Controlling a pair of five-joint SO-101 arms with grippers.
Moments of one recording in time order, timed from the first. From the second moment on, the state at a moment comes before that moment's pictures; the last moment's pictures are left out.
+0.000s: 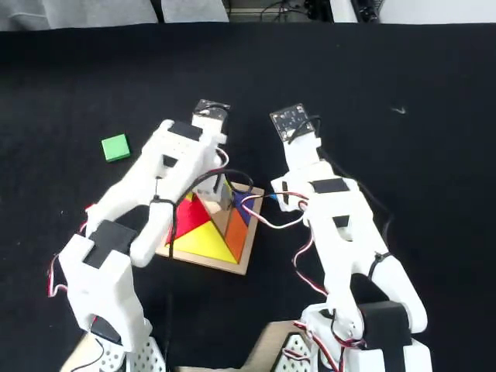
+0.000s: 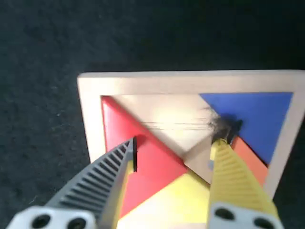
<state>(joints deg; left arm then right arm) 16.0 20.3 6.7 71.0 5.6 -6.5 -16.9 52.9 34.7 16.1</state>
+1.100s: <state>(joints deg) -15.0 41.5 -26.6 72.5 4.6 -6.5 -16.9 52.9 34.7 16.1</state>
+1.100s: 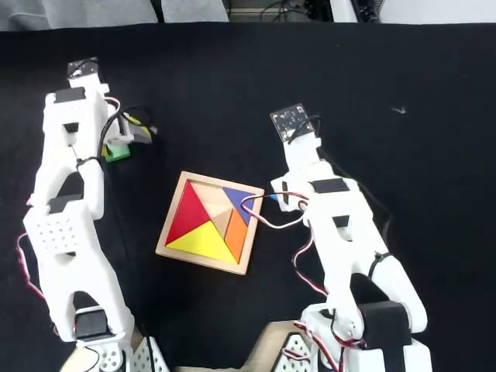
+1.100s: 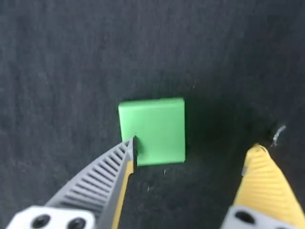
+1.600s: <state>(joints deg) -16.7 46.5 -31.7 72.0 4.5 -6.9 -16.9 52.9 34.7 16.1</state>
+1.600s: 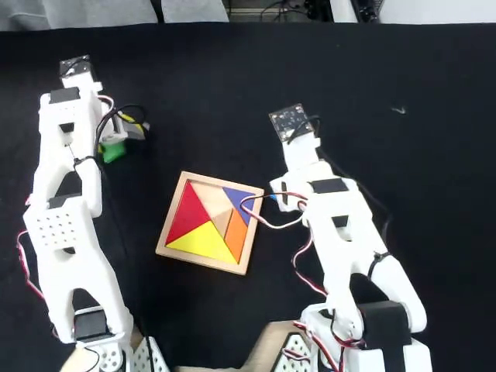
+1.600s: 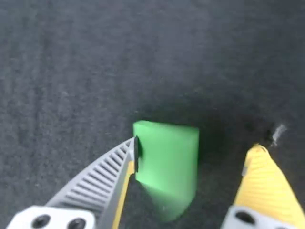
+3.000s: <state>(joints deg) -1.1 46.2 -53.3 100.4 -7.3 -7.2 -16.9 52.9 34.7 16.1</state>
